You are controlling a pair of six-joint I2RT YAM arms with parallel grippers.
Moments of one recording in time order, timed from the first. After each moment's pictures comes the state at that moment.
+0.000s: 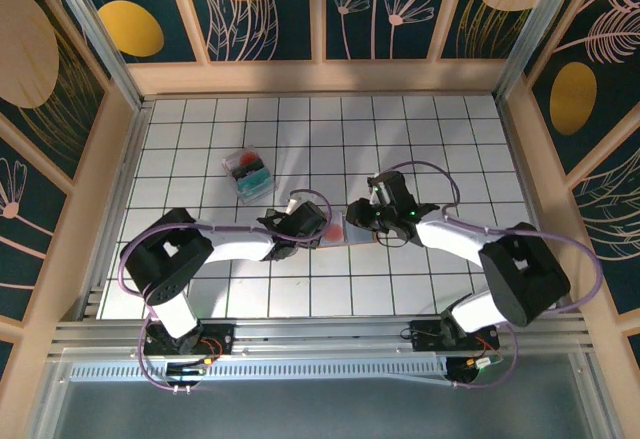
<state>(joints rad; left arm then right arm) -0.91 1.73 0.81 -0.11 -0.50 -0.50 0.59 1.46 0.66 -0.03 -0.27 0.76</state>
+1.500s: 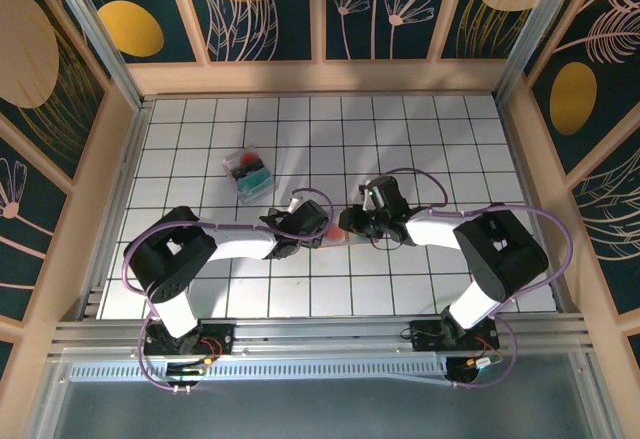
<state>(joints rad) -0.91 1.75 0.83 -0.12 -0.48 -0.50 0.59 1.60 0.64 0.13 -0.39 0.77</state>
